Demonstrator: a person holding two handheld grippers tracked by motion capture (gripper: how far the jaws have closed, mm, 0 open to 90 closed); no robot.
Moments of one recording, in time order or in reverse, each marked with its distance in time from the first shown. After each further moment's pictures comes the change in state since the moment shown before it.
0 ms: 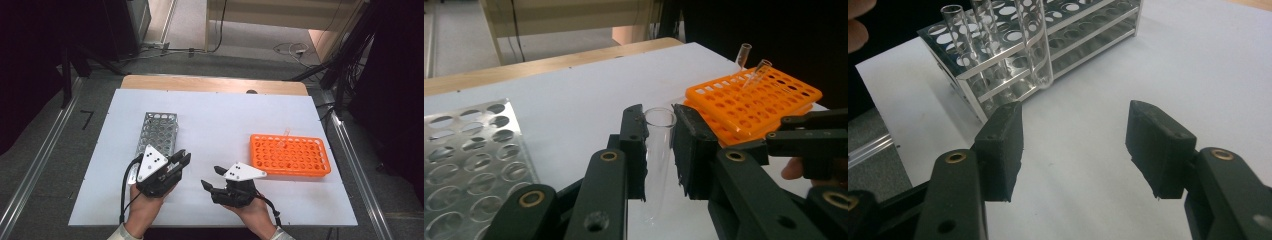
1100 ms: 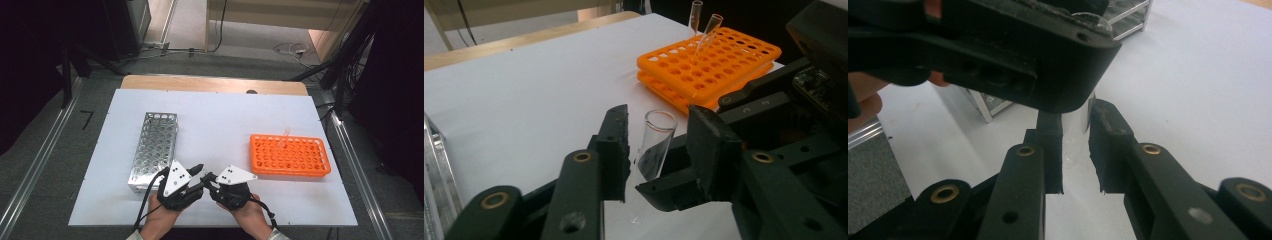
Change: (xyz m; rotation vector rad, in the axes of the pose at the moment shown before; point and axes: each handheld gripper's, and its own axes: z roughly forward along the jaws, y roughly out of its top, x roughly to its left) left arm -0.040 -0.028 0.024 0.069 -0.116 0.091; right arm 0.012 -0.002 0.010 0.022 -0.021 -0.049
